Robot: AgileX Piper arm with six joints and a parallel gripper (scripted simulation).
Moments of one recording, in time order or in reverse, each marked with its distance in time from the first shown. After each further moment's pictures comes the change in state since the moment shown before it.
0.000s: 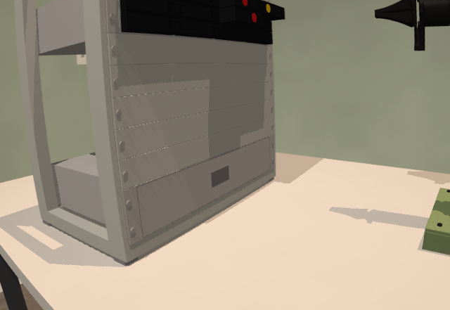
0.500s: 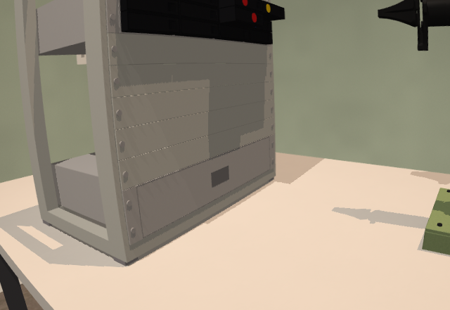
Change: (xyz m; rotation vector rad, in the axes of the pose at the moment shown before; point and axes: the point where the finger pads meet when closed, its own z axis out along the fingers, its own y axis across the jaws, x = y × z) arm 0.000 0.000 -0.006 -0.001 -0.002 0.000
